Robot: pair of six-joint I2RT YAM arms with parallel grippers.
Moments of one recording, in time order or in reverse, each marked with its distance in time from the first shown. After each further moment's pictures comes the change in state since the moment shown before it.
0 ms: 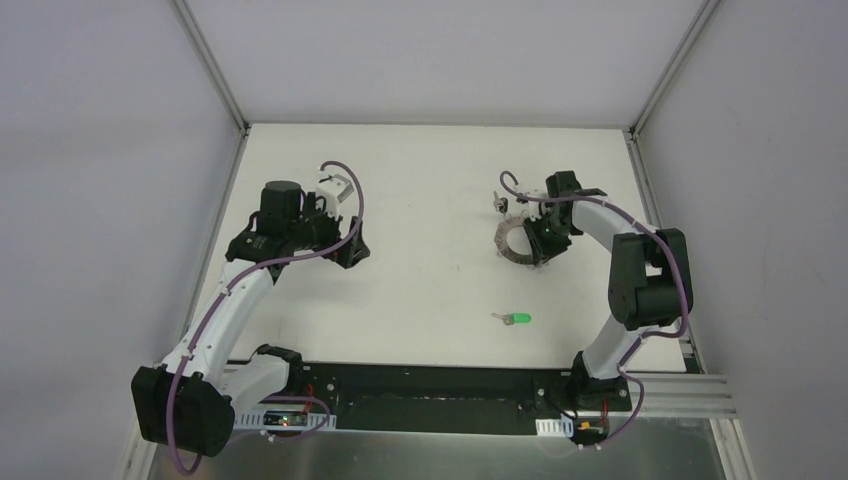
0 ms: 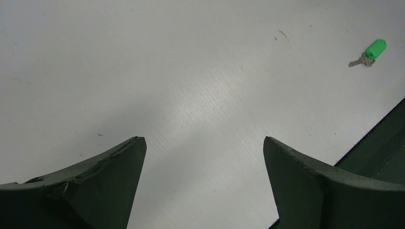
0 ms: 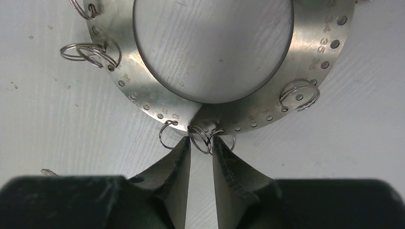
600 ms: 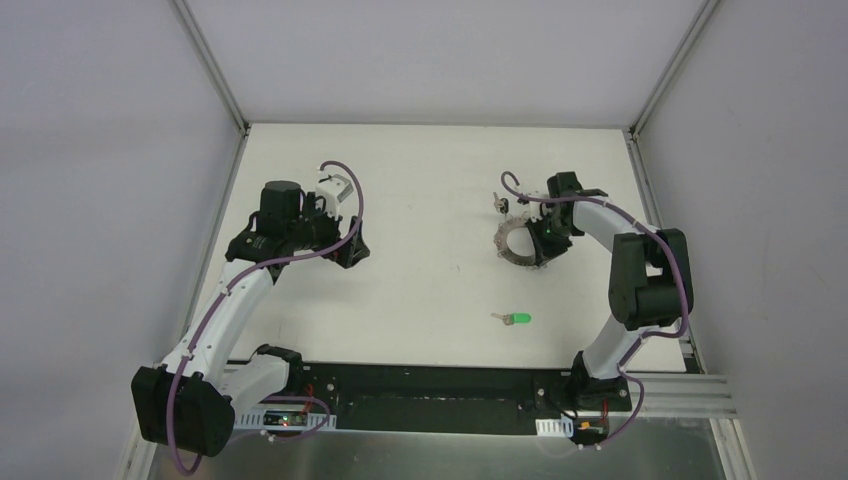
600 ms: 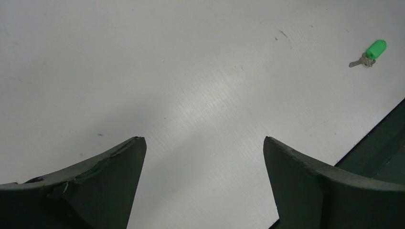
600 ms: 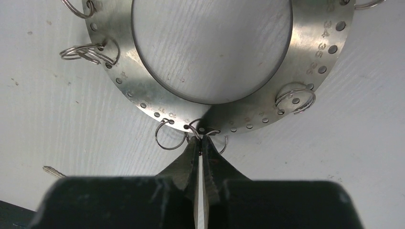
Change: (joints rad) left arm 0.000 0.000 0.000 0.000 0.000 0.000; right arm -0.007 -0.001 -0.011 -0.003 -0.007 0.001
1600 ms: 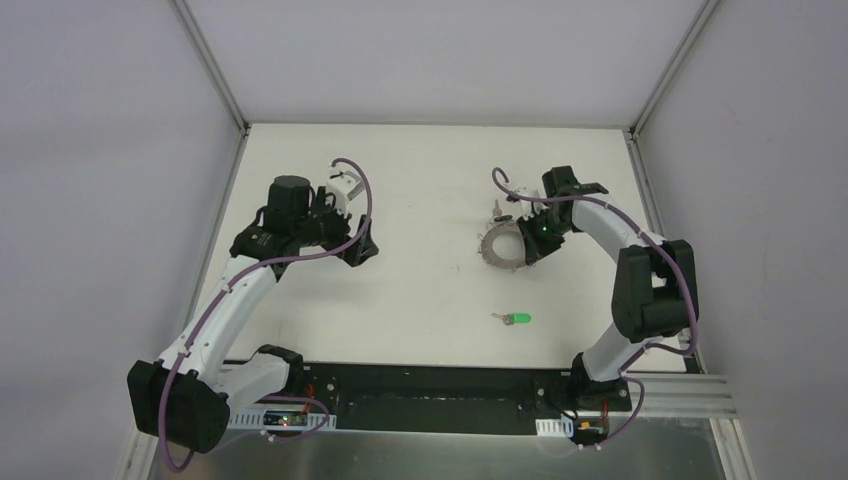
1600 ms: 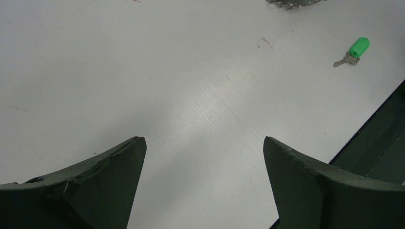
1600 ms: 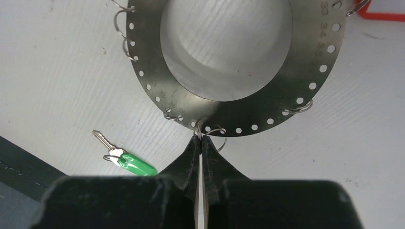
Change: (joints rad) left arm -0.072 0.019 0.047 0.006 -0.005 0.004; right arm 0.056 -0.092 0.062 -0.124 -0.131 -0.075
